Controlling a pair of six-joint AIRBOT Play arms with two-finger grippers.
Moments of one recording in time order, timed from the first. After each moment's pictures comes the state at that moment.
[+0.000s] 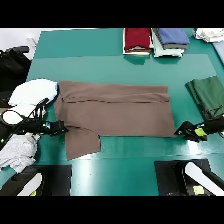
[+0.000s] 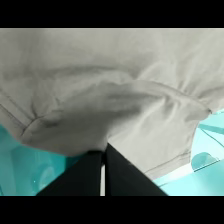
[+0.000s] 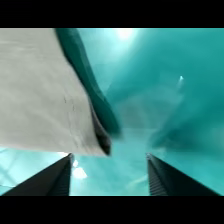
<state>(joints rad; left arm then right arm) 0.05 -0.87 0.51 0.97 -1.12 -1.39 -0.58 -1.02 0.54 -1.19 1.38 1.32</state>
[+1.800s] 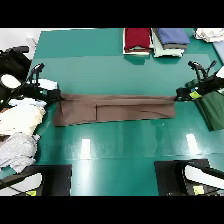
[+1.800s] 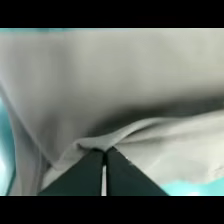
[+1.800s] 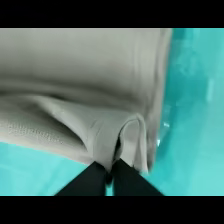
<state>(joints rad) 0.05 -1.26 1.03 1.07 -1.01 -1.31 -0.21 -1.26 1.13 -1.25 1.32 1.35</state>
